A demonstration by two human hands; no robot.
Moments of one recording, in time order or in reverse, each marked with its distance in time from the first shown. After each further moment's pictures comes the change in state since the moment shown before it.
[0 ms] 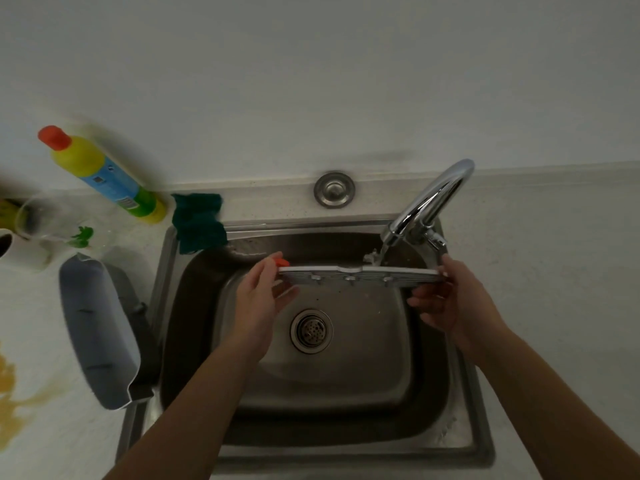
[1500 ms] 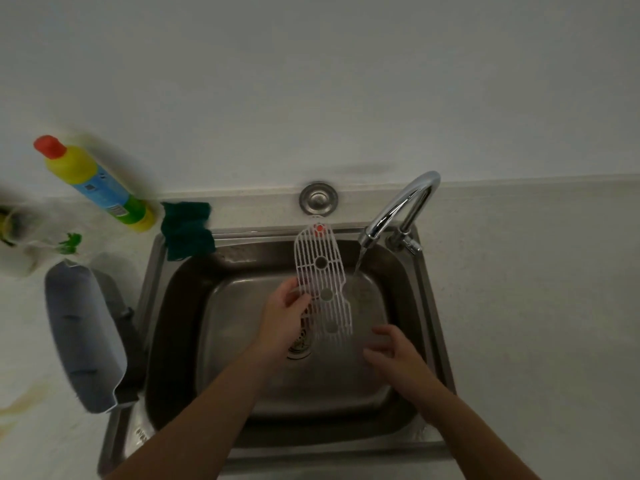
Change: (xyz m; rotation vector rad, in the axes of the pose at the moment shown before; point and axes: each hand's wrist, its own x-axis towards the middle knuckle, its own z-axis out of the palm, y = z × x) left_hand -0.029 -0.021 0.039 0.278 -0.185 -0.017; right_hand -0.036 0.090 0.001 -0.478 -0.176 0.000
